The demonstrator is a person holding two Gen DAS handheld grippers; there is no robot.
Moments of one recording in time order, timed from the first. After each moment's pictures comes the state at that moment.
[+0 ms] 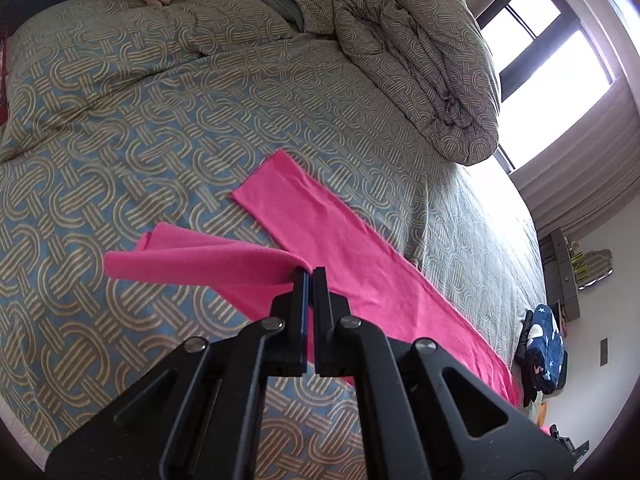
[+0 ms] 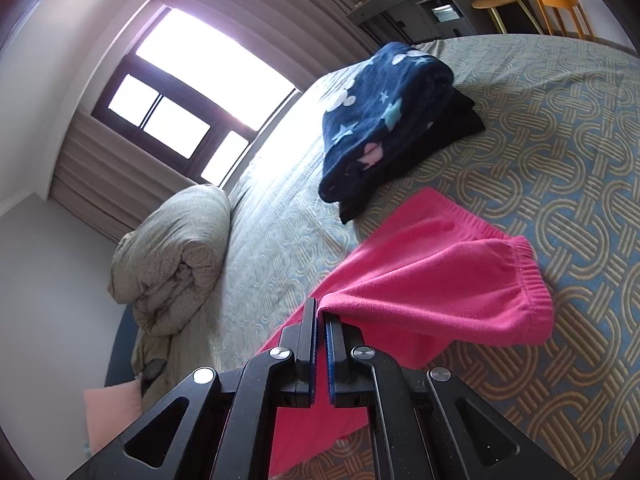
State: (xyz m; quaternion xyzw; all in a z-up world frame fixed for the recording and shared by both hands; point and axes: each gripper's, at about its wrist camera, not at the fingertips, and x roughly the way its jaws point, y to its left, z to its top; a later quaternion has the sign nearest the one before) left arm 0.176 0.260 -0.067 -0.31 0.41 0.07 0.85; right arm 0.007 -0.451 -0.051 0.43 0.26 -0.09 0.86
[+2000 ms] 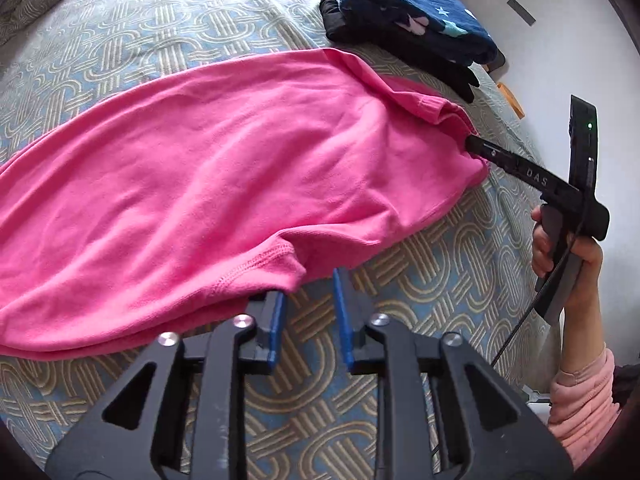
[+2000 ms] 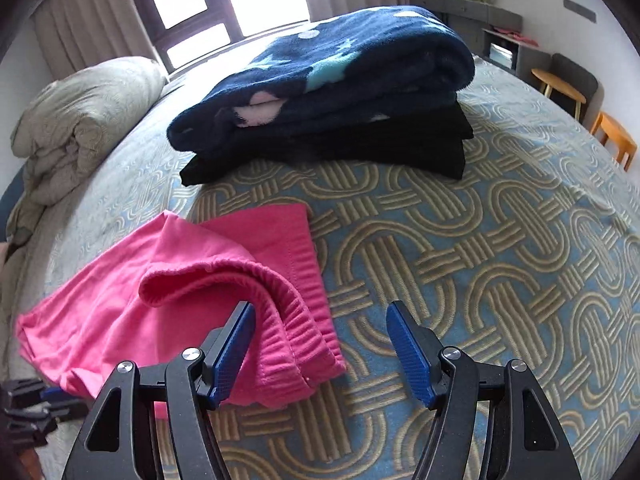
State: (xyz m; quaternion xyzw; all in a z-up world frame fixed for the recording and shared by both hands) left arm 0.143 -0.283 -0.146 0.03 0.57 -0.33 0.75; right arm 0.101 -0.546 -0.144 0.14 0.44 -0.12 0.88
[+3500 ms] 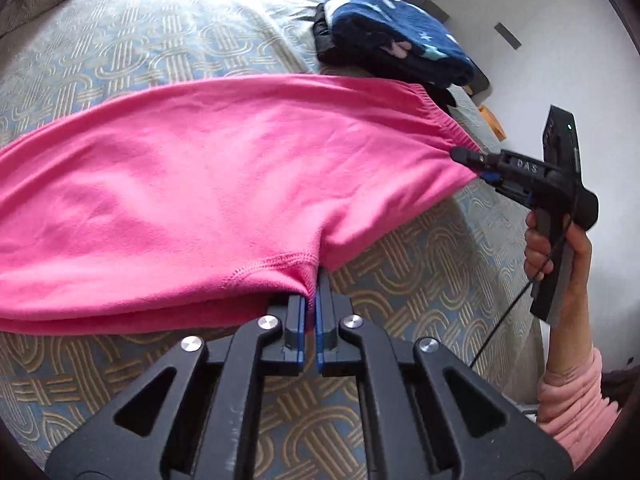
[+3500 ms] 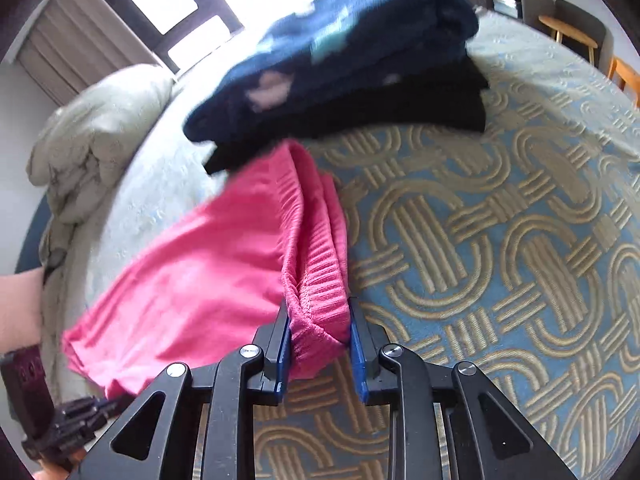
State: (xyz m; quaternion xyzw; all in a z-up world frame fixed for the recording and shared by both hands) left arm 0.124 -0.260 -0.129 0.00 0.53 -0.37 0.76; right arm 0.088 -0.567 -0.131 0.27 0.45 -0.07 0.85
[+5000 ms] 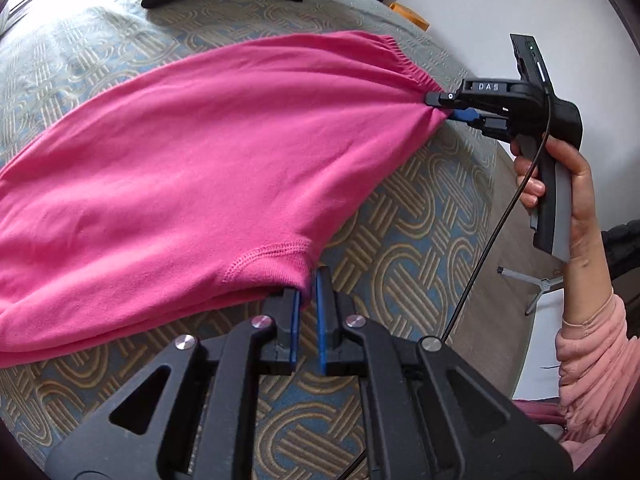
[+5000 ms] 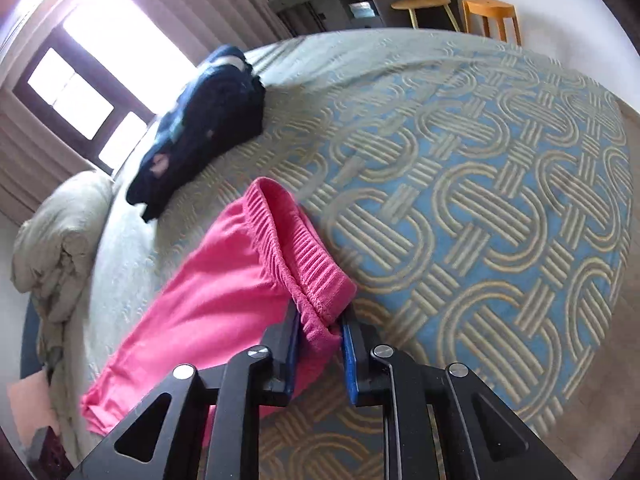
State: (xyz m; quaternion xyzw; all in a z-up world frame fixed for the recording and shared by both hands) left arm -0.018 -0.306 -0.152 0.14 0.54 -0.48 0.68; right arm -0.114 -0.591 -0.132 0.37 0.39 -0.25 0.81
